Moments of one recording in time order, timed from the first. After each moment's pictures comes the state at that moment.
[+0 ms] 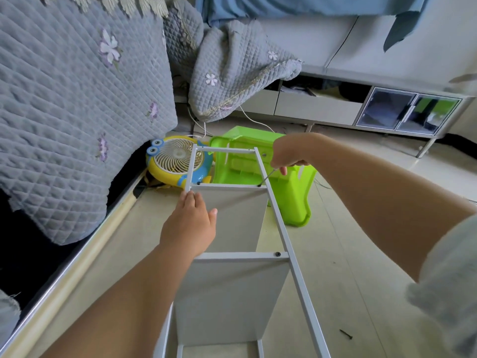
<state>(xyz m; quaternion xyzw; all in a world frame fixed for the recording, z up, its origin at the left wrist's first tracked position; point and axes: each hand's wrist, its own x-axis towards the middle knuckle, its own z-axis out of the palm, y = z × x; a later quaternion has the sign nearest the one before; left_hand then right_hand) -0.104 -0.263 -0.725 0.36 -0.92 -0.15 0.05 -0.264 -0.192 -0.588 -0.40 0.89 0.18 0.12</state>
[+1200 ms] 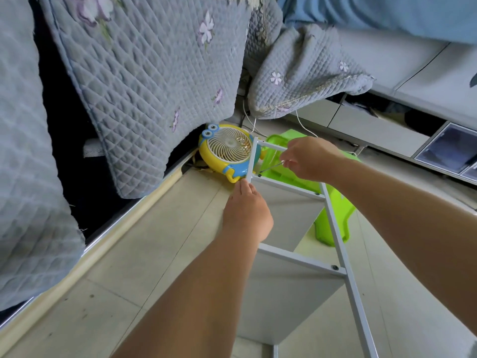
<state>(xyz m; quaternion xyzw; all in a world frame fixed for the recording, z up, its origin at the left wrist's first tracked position) -0.101 -0.260 -0.727 0.42 -0.86 -0.25 0.13 -0.224 -0.248 -0.625 -0.62 0.75 0.18 -0.12</state>
